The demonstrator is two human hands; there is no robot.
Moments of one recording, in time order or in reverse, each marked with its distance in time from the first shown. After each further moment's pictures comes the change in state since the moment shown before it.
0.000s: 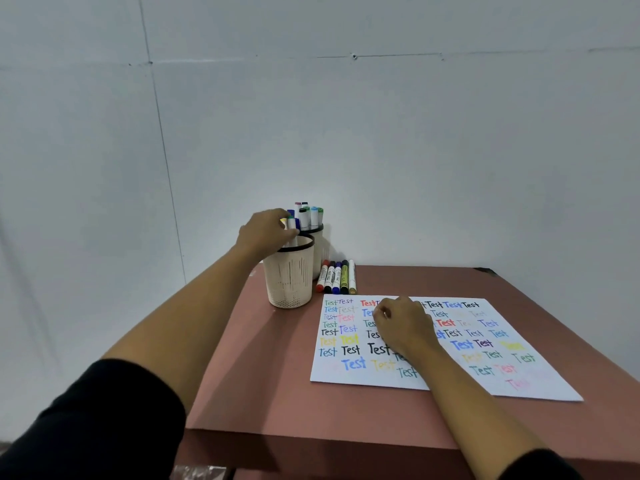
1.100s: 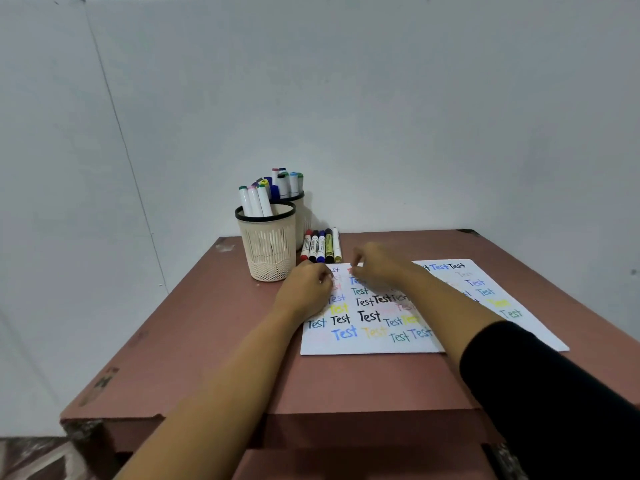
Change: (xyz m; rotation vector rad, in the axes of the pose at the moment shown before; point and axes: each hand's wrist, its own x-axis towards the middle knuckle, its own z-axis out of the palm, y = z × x) left_hand -0.101 0.023 0.105 -0.064 -0.176 0.180; right_hand 0.051 -0.009 -0.010 0.007 -0.297 -0.079
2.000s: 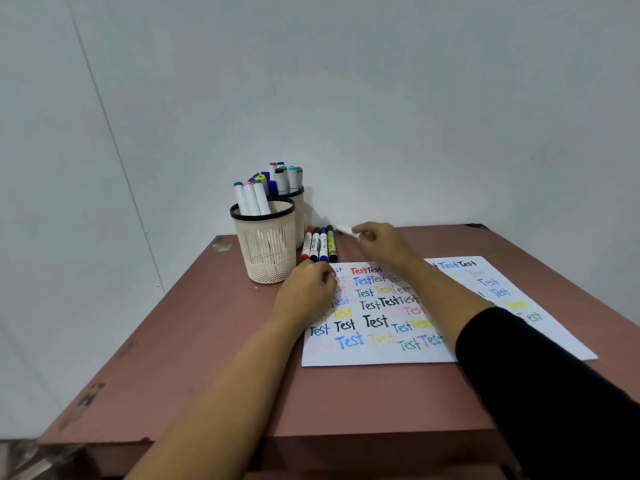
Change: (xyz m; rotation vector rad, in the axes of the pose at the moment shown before) left_hand 0.004 0.000 0.002 -0.005 0.026 -0.020; right_hand 0.040 0.017 0.007 0.432 0.248 -0.032
